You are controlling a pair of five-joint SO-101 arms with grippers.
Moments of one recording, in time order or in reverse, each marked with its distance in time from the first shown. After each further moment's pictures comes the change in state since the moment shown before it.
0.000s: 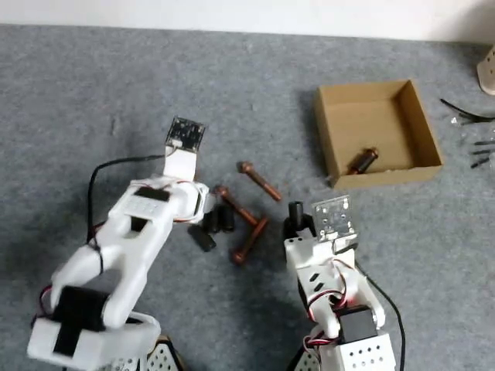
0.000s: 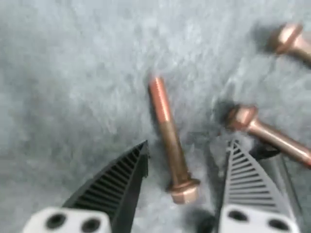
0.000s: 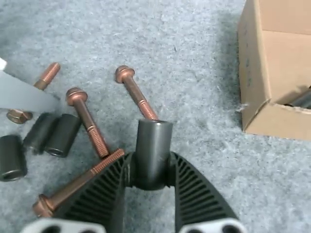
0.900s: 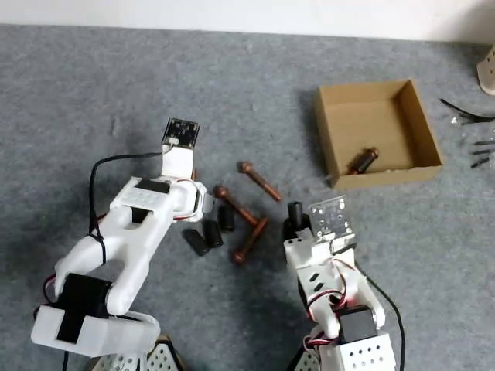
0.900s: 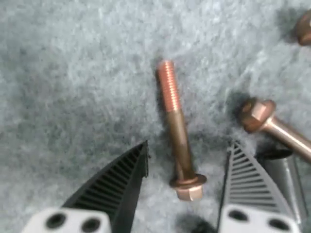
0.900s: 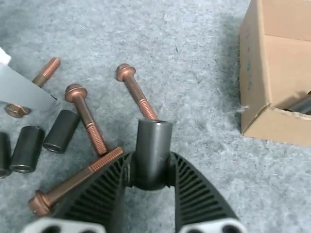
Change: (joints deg) left arm -1.4 2.5 -2.8 3.1 2.3; right arm 0.0 0.0 0.0 -0.1 2.5
